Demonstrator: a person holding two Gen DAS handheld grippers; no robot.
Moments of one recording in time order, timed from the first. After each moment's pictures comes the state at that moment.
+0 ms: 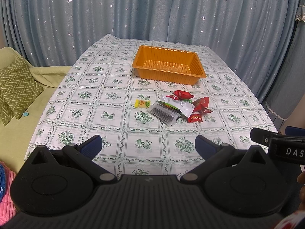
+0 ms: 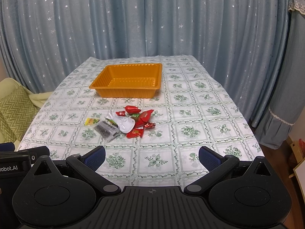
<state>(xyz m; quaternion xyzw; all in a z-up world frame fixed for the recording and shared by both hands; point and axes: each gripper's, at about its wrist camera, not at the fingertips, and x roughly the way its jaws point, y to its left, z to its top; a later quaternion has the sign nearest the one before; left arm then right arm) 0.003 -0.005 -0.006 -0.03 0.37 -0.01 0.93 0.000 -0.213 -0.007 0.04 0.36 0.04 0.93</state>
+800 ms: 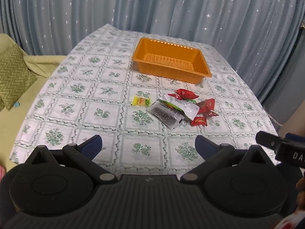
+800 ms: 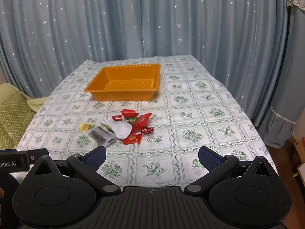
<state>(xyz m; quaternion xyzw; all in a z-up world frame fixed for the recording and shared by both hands) 0.049 0.014 -0.037 -0.07 0.39 -0.02 0.92 0.031 -0.220 -0.029 0.05 0.35 0.04 0.93</state>
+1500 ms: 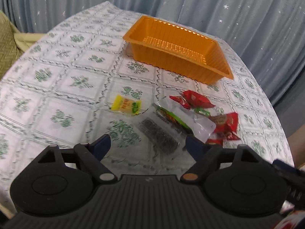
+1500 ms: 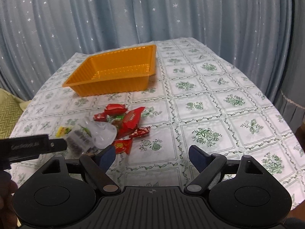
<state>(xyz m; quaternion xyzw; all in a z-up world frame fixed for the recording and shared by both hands) 0.171 -0.010 -0.120 -0.12 0.42 0.00 0.90 0.124 -0.235 -0.110 0.09 0.38 0.04 0.92</state>
